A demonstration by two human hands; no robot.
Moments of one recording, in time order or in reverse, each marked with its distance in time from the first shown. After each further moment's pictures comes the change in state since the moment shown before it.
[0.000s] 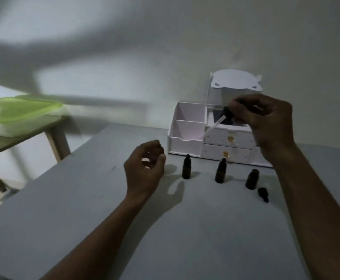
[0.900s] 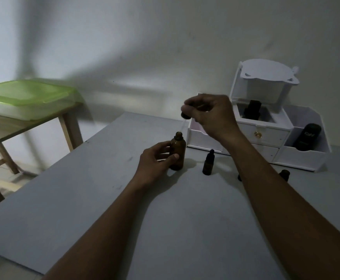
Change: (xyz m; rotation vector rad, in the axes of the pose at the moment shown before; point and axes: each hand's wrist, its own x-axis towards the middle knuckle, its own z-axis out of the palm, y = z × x) left_hand 0.029 -0.060 -0.024 -0.094 -0.374 -0.300; right_hand 0.012 0.043 0.139 -0.265 -0.296 0.021
